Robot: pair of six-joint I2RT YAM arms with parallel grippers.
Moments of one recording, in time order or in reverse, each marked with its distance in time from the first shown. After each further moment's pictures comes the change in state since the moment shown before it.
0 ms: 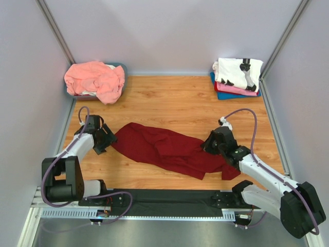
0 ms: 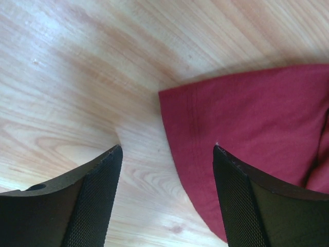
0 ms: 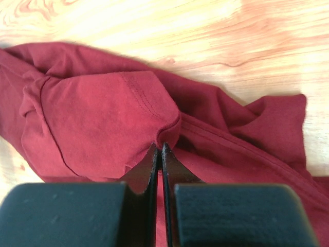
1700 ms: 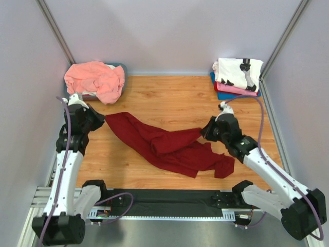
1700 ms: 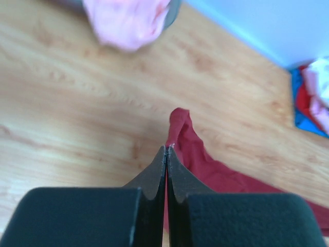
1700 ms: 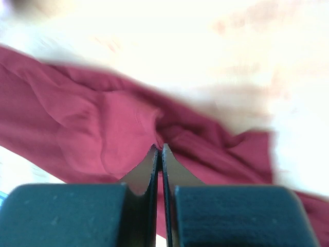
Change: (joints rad) left arm -0.021 -0.470 0.261 -0.056 0.062 0.102; right arm 0.000 -0.037 0.297 -0.156 0.012 -0.143
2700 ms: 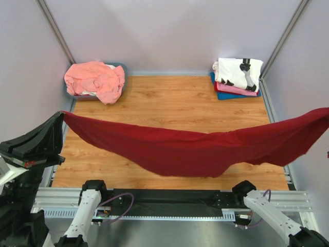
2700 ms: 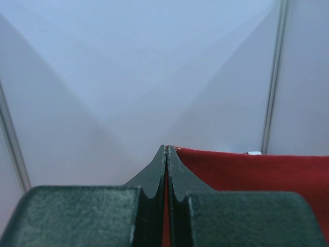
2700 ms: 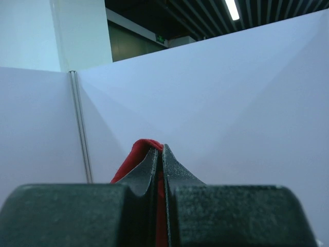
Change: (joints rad) left arm -0.026 -0.266 0.832 -0.064 0.277 0.334; right arm 0.000 -0.339 1.071 -0.108 0.083 -0.579
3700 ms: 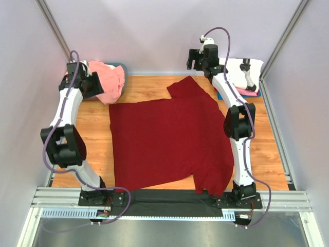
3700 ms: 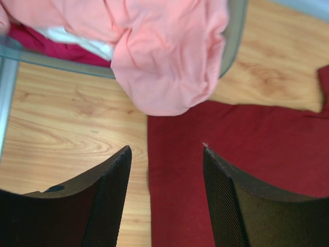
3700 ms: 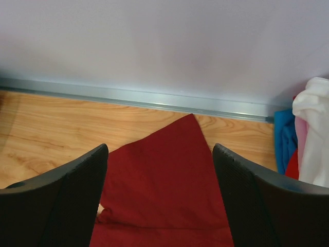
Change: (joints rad) left arm 0.126 1.141 -0.152 -0.049 -0.224 0.003; right arm -0.261 1.752 0.497 0.144 -0.149 0.138
